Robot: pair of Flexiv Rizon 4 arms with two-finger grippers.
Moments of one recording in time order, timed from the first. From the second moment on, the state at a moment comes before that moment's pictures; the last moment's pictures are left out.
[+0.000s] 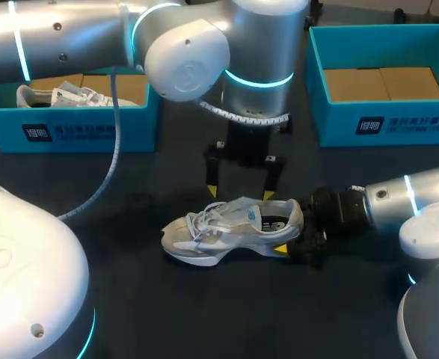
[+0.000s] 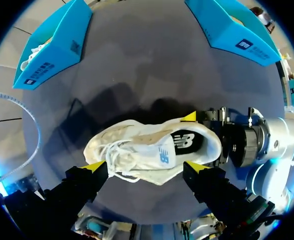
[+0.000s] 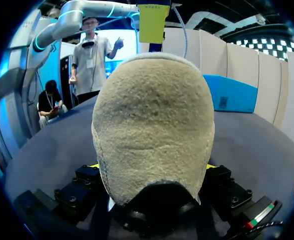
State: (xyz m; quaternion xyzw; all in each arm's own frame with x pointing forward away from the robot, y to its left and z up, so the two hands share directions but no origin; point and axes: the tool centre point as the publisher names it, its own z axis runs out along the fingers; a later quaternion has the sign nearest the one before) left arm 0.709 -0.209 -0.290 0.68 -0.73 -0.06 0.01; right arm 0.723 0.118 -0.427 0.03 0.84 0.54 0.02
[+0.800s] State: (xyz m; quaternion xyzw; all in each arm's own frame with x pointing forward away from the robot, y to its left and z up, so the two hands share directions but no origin) left arm 0.706 -0.235 -0.337 0.68 -0.73 -0.10 -0.04; right arm 0.723 0.118 -0.427 0.03 0.84 0.54 0.02
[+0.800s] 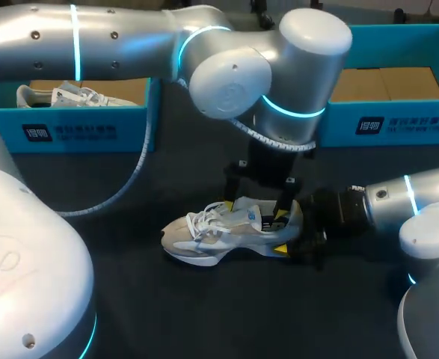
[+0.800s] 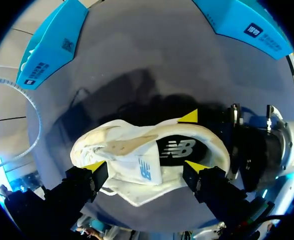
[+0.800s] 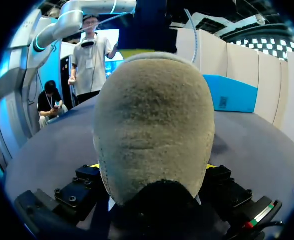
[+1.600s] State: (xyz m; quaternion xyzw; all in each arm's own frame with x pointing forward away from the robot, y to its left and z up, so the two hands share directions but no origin) left arm 0.702 -0.212 -0.370 0.68 -0.72 -0.13 -0.07; right arm 0.723 0.118 -0.427 0.03 0.84 0.54 0.02
